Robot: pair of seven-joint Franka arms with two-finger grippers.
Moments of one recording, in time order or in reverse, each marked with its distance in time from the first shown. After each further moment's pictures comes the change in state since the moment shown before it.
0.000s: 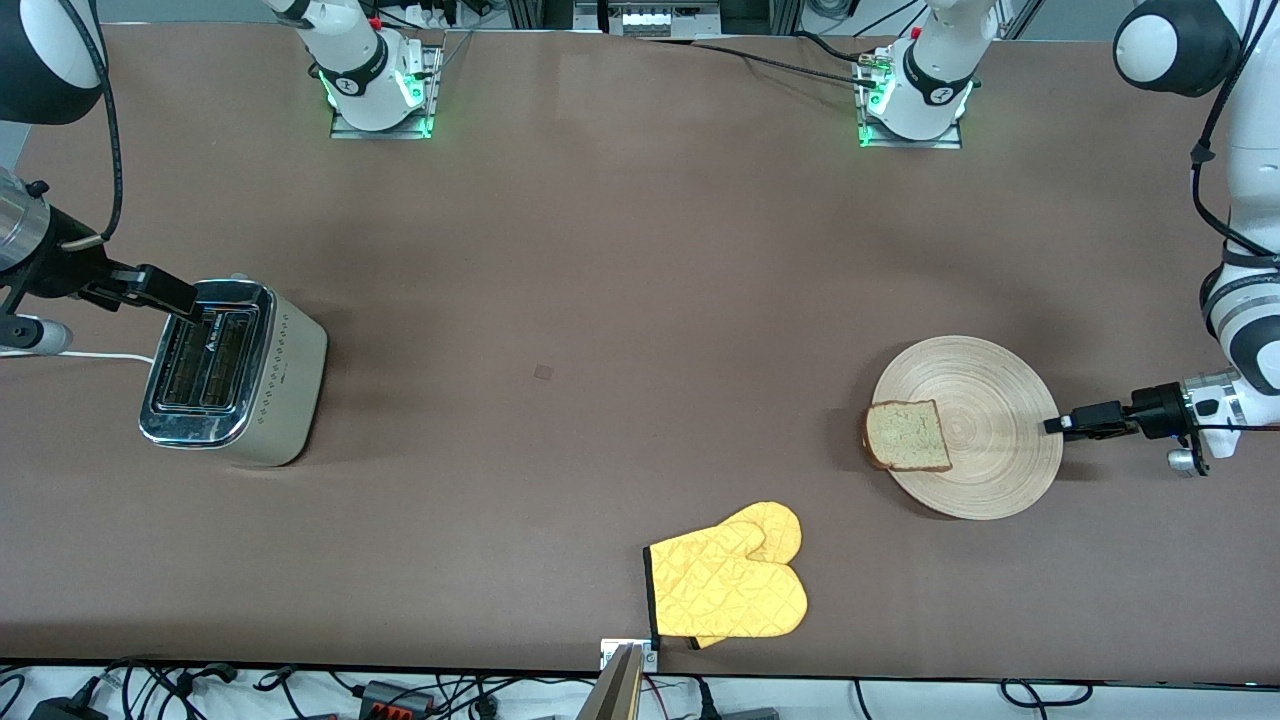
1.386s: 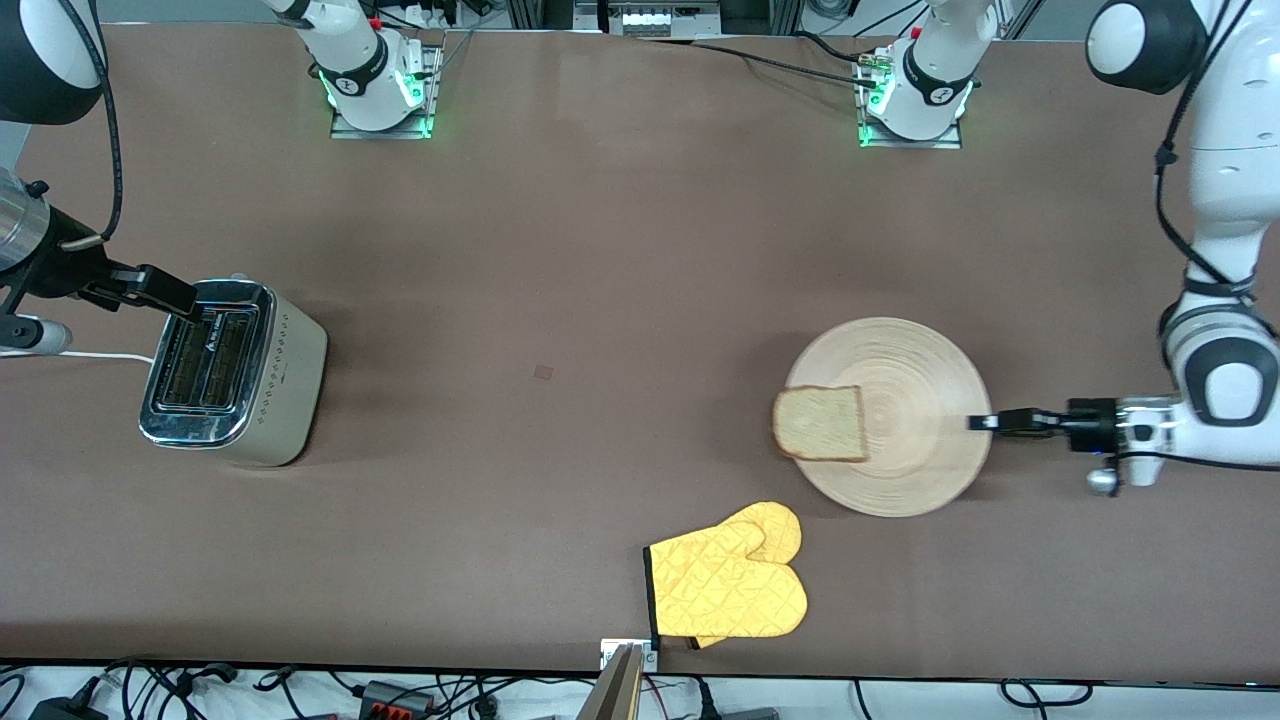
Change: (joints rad) left arm -0.137 -0.030 -0.139 0.053 -0.018 -0.202 -0.215; right arm 0.000 0.000 0.000 0.000 0.000 0.000 0.000
